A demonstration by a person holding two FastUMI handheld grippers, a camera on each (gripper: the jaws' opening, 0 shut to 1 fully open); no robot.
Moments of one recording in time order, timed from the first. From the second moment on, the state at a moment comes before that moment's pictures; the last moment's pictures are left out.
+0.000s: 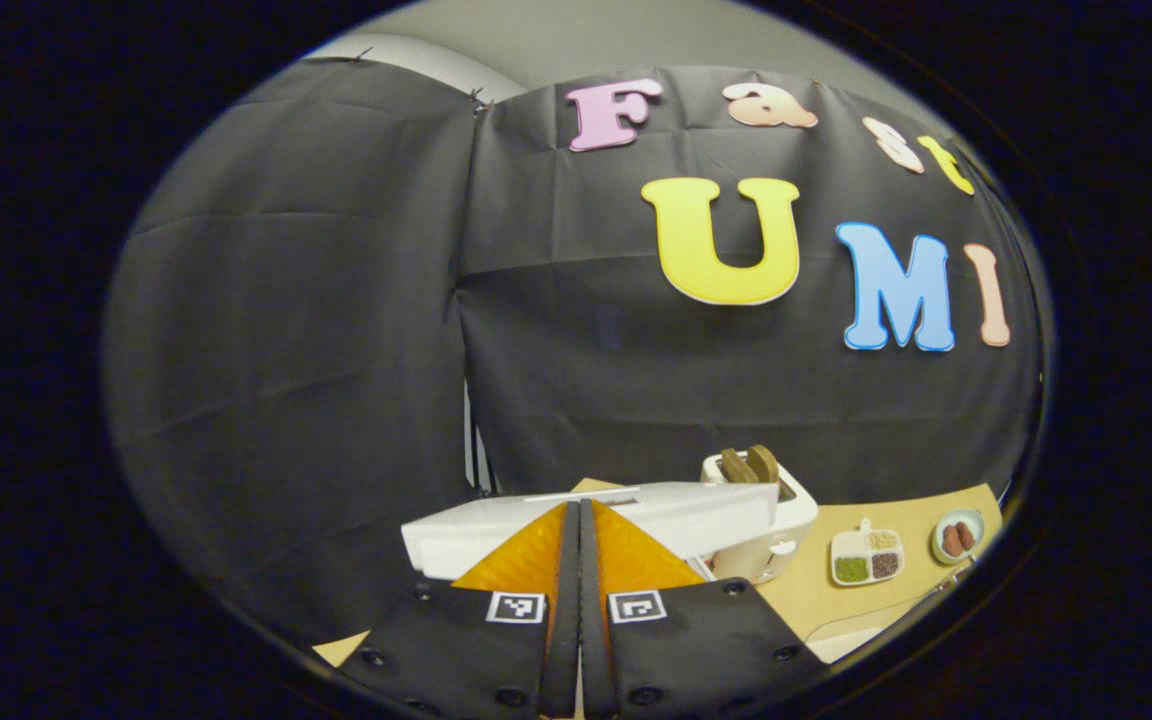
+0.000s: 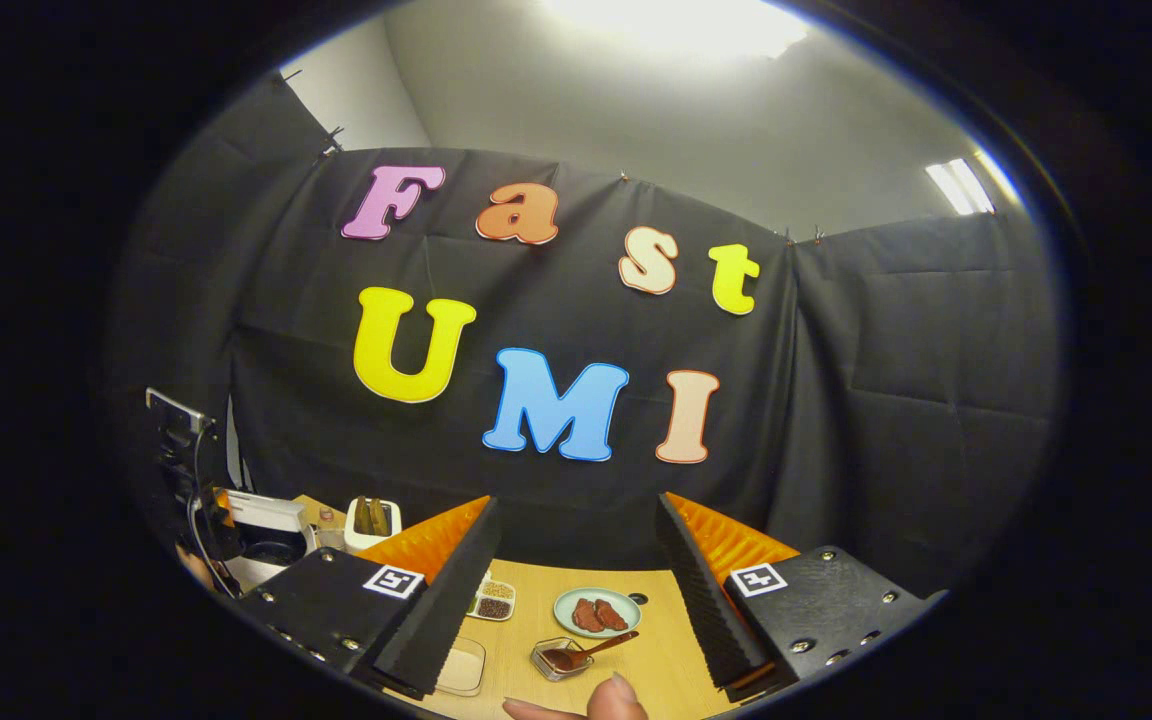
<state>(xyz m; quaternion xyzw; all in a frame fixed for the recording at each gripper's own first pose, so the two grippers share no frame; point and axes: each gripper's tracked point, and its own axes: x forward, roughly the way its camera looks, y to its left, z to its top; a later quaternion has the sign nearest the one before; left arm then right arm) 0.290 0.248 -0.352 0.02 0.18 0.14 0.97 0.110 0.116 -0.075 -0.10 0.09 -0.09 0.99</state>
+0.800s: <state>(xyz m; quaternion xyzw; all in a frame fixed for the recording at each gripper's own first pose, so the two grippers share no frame) 0.227 0.253 -0.303 0.02 0.15 0.14 0.98 0.127 0.052 -0.139 0.01 0.13 -0.10 0.99</state>
